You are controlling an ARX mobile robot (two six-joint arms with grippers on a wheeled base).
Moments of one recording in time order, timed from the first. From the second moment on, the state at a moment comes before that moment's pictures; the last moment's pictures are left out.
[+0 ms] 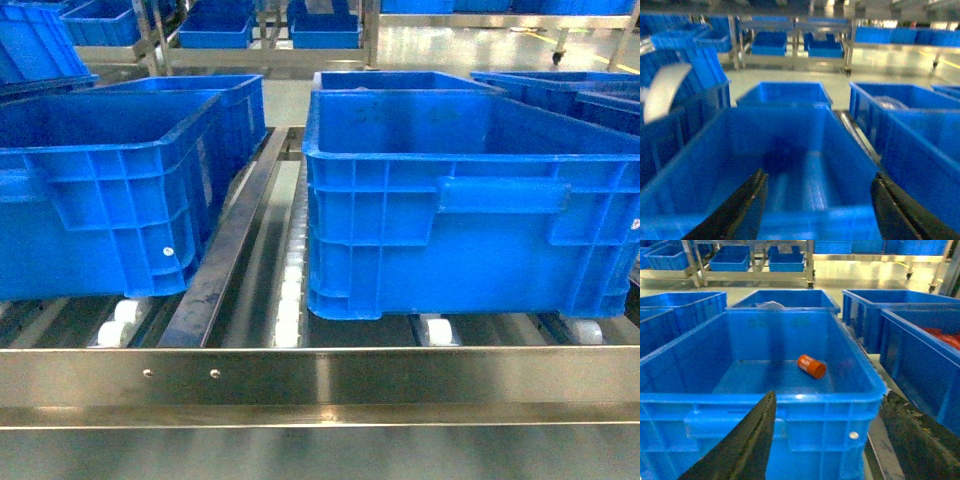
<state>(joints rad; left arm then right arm) 0.11 1.27 0.59 0.73 0.10 0.01 0.18 1.38 0.42 0.95 0.17 -0.02</state>
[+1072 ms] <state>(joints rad) 0.00 0.67 0.06 0.60 0.00 0.00 0.00 0.69 0.01 0.66 0.00 -0.01</state>
